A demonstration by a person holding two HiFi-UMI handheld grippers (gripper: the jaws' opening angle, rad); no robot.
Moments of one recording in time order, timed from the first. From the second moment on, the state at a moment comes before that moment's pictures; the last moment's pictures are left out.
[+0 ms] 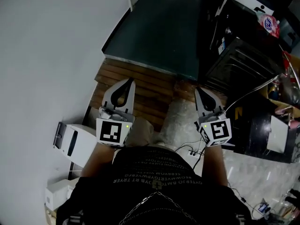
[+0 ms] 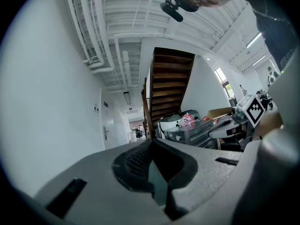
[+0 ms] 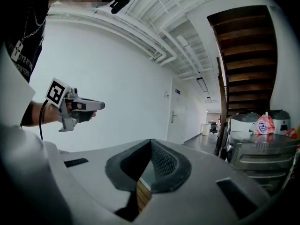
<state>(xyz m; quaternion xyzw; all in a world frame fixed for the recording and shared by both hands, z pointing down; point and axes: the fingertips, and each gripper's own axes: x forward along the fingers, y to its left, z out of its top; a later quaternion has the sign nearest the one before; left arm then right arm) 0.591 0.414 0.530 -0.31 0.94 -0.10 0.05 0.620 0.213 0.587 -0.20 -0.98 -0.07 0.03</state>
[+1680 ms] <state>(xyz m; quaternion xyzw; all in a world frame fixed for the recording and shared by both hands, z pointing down) 0.092 0.416 0.483 -0.39 0.91 -0.09 0.02 0.140 0.267 0.510 -0.15 -0.98 -0.09 0.07</state>
